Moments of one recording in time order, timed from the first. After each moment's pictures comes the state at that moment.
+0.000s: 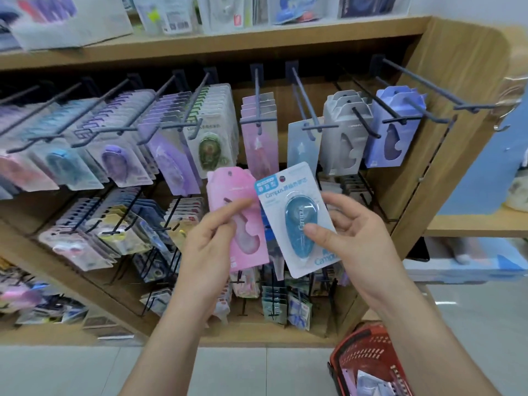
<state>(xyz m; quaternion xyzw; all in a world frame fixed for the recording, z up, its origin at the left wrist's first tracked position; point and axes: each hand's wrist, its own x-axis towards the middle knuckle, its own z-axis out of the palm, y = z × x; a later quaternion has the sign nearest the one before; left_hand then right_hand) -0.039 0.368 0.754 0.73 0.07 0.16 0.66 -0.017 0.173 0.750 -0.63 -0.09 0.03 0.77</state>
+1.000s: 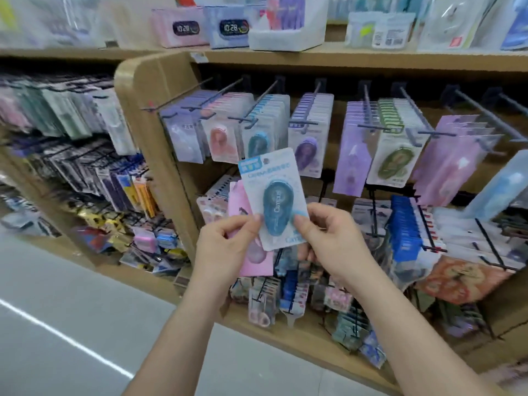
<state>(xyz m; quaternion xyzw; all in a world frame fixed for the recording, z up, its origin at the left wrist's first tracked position) -0.127 0.612 0.748 0.70 0.18 0.25 0.64 -0.048 0.455 0.757 -0.76 -0.24 0.10 0.60</state>
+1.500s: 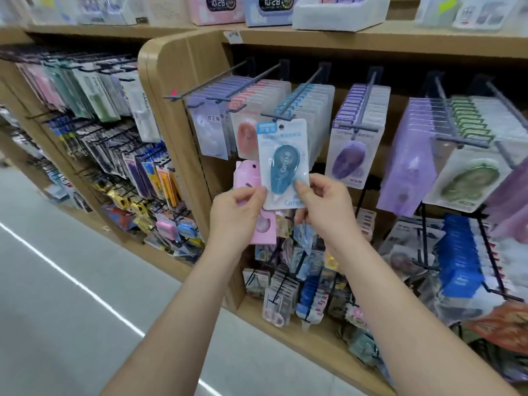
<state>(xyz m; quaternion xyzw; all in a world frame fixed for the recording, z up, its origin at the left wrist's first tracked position) -0.051 0.672 0.747 0.72 0.27 0.29 0.58 0.040 0.551 0.744 -0.73 -0.21 0.10 0.65</state>
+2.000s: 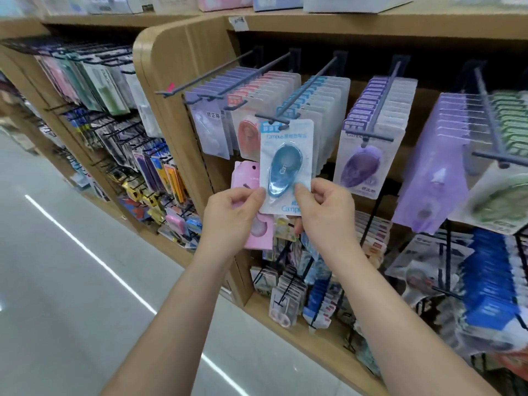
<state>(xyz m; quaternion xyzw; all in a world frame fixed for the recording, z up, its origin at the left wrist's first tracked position) -0.035 0.678 0.747 0.73 0.29 0.26 0.56 0.061 0.566 0.728 -0.74 -0.25 0.02 0.62</state>
